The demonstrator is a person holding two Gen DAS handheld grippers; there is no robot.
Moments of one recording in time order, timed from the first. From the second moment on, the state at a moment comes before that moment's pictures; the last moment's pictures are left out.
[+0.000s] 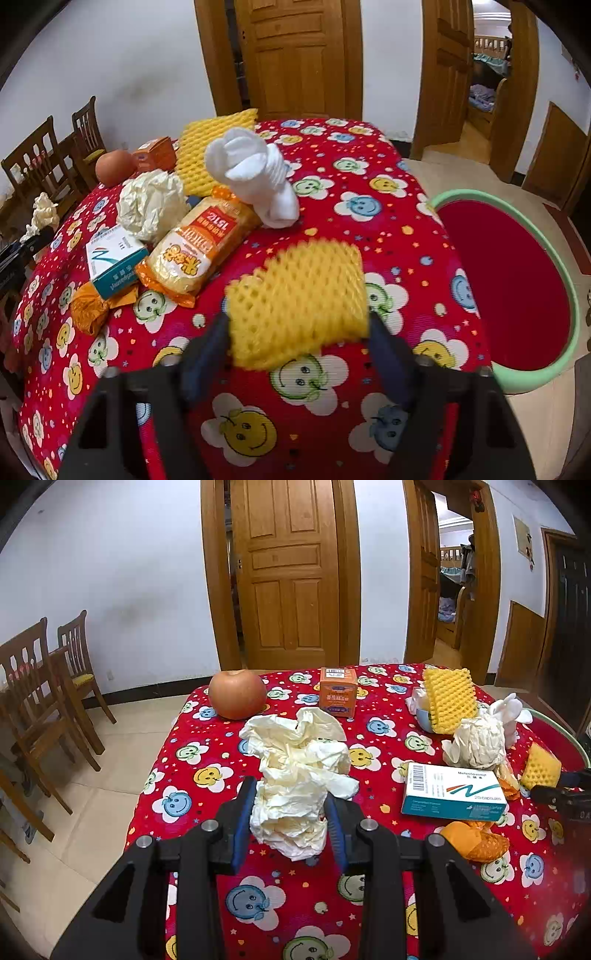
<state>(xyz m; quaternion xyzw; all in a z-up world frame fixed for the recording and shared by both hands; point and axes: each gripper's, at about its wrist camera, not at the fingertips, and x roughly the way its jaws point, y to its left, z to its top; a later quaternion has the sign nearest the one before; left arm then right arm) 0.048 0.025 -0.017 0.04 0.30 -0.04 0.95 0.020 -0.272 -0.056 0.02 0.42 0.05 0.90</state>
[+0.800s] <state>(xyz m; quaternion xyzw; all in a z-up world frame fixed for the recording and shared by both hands) 0.011 -0.019 0.021 -0.02 0.28 -0.14 0.95 0.005 -0.309 -0.040 0.08 0.36 0.12 0.92</state>
